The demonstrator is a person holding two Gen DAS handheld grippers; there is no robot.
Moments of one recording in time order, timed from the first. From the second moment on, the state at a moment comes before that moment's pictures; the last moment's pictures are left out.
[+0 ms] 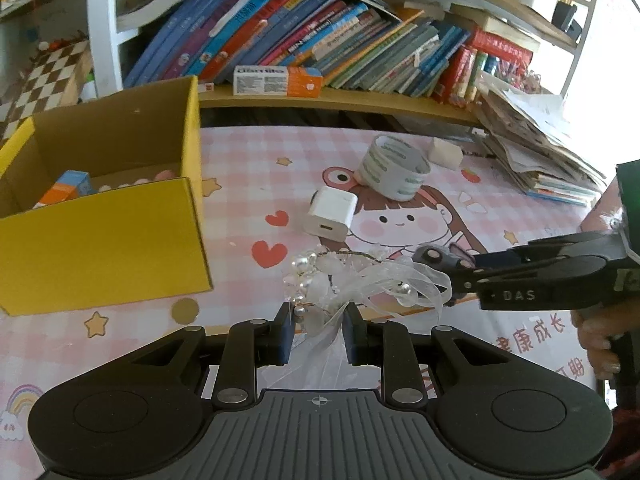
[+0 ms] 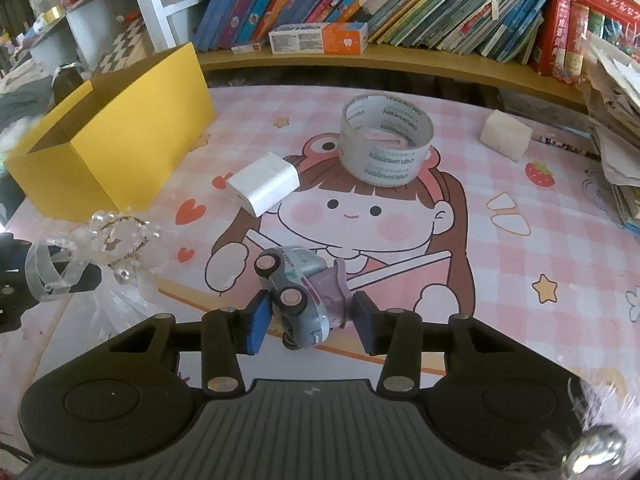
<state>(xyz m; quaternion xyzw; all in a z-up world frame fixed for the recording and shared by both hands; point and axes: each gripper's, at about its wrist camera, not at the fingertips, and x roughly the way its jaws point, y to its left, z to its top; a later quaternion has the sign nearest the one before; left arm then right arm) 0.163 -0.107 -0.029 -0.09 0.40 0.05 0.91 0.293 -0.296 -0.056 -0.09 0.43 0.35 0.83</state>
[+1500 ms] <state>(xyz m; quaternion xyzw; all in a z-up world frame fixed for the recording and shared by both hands) 0.123 -0.094 -0.018 -0.11 0.38 0.07 0.92 0.261 -0.288 -0.049 -0.10 0.42 0.36 0.83</state>
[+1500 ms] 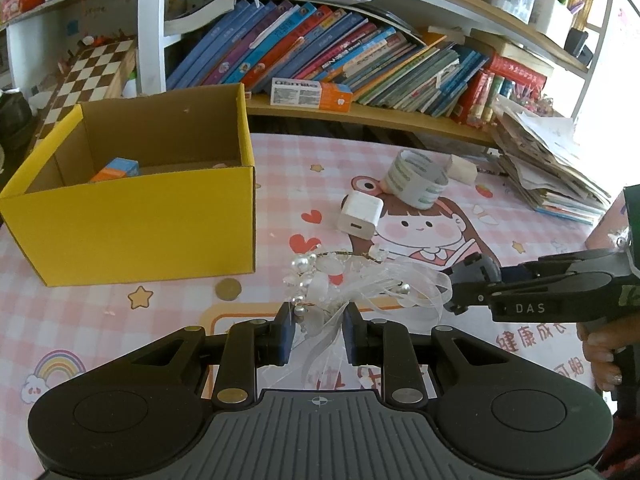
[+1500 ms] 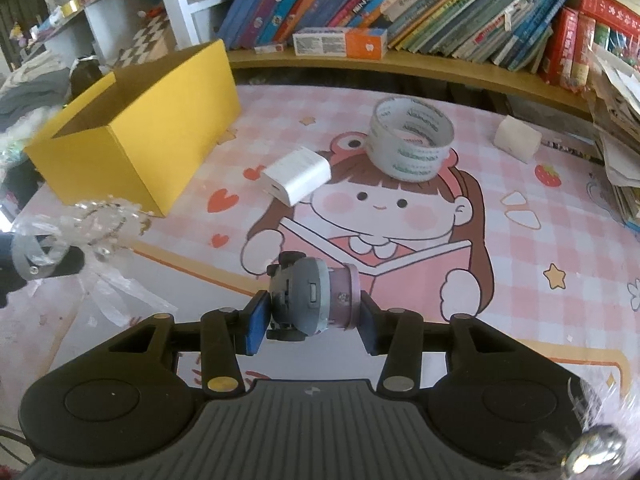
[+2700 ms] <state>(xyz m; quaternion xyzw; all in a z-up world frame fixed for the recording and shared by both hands) 0.065 0.010 -0.017 -0.10 0.38 -0.03 0.92 0.161 -0.195 -0.029 -0.09 0.42 0.31 0.85</state>
